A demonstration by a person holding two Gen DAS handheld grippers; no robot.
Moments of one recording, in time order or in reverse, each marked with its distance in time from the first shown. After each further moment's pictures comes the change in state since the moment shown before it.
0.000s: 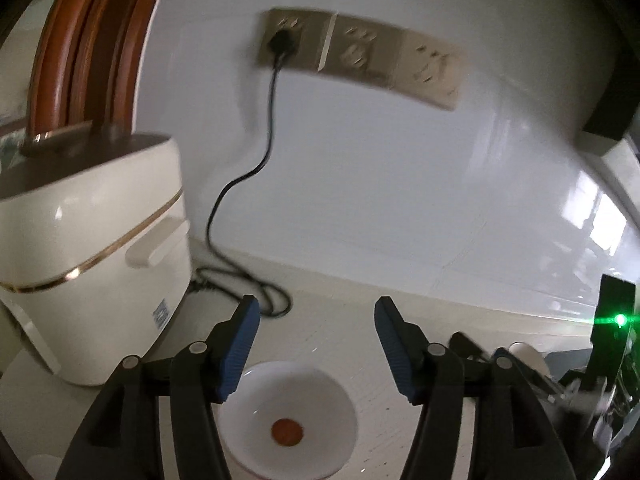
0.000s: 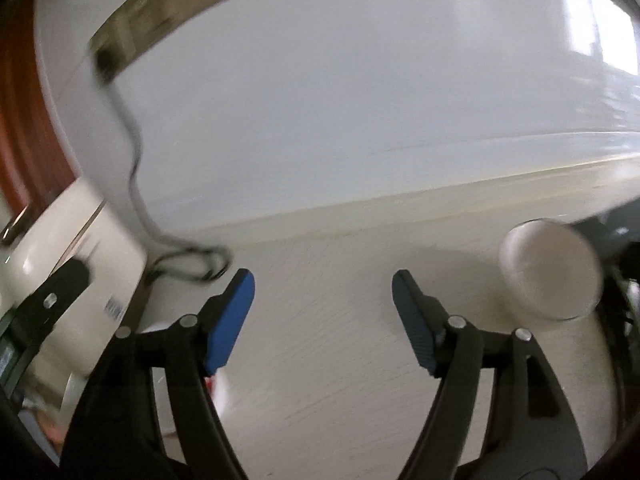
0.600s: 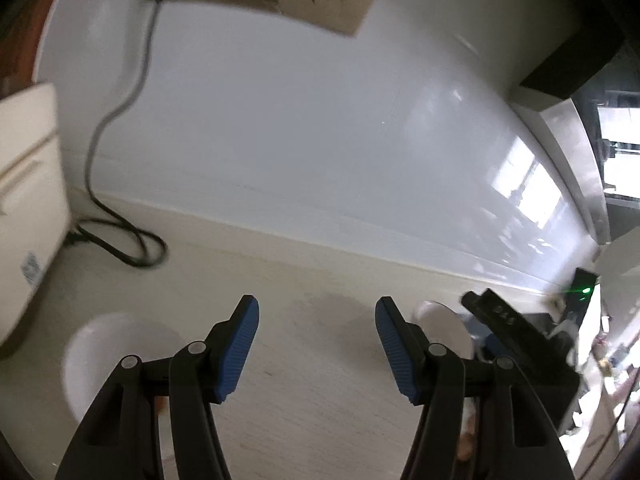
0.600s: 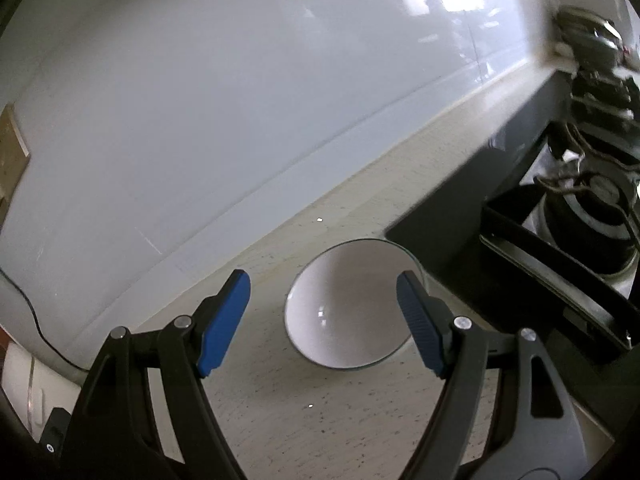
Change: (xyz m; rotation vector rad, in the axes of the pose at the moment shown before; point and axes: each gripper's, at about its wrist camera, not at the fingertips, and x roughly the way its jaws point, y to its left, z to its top) left arm 0.037 -0.068 -0.016 -0.016 0.215 -0.321; right arm -0.021 -0.132 0.012 0.433 -0.109 -0.318
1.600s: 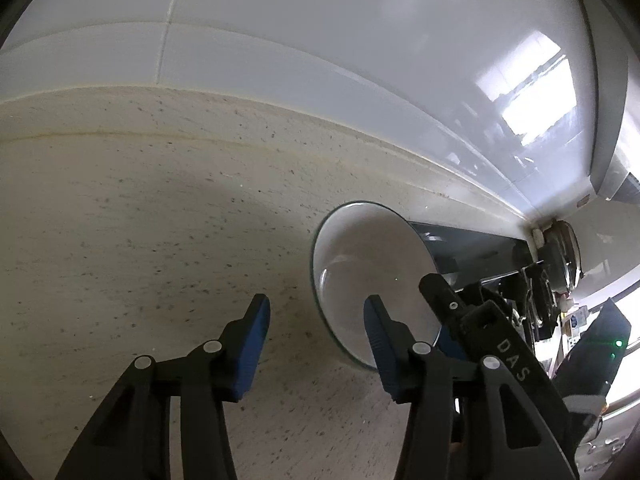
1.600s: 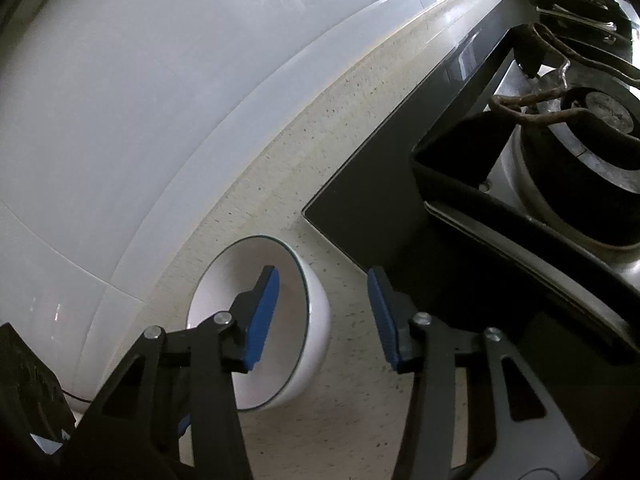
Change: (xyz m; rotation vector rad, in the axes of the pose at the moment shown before) left arm 0.184 -0.109 -0.031 -0.041 0.498 -0.119; right arm 0.048 -0.091 0.007 0.196 0.151 -0.026
